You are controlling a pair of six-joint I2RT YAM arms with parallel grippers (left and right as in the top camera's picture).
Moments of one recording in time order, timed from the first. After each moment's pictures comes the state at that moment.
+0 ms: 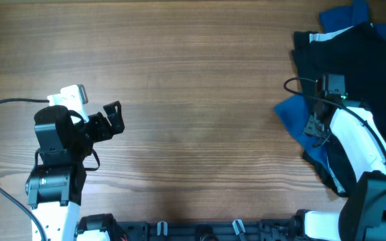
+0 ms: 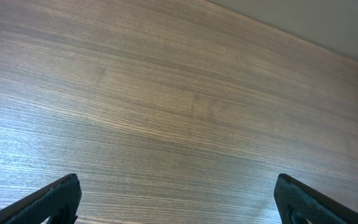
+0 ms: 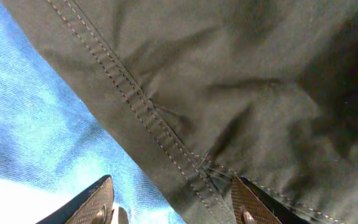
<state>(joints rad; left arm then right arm) 0.09 0.85 0.74 -0.54 0.17 -0.26 -0.12 1.54 0.92 -0.86 0.39 0.31</state>
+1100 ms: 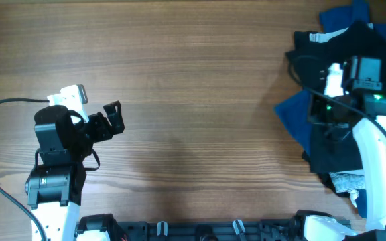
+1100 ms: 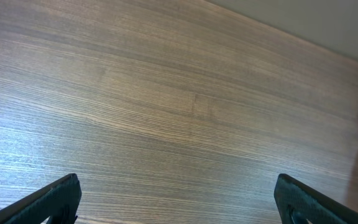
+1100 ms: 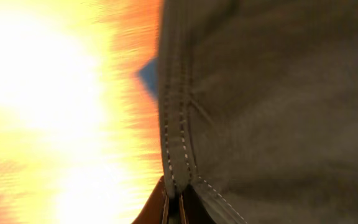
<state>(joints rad) 0.09 0.85 0.74 -0.54 0.17 -0.26 -0.11 1.35 1.18 -1.08 -0.10 0.02</state>
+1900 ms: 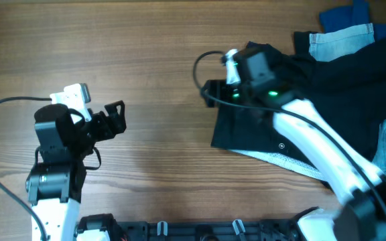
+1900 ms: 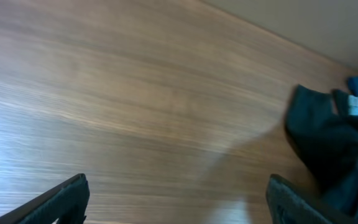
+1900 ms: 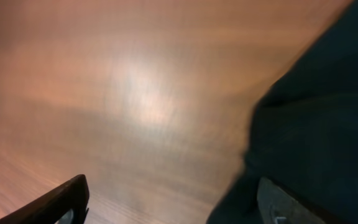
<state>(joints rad) 0.09 0.88 0.74 -0.53 0.28 -0.31 0.42 1.50 1.17 -0.54 -0.18 0.39</state>
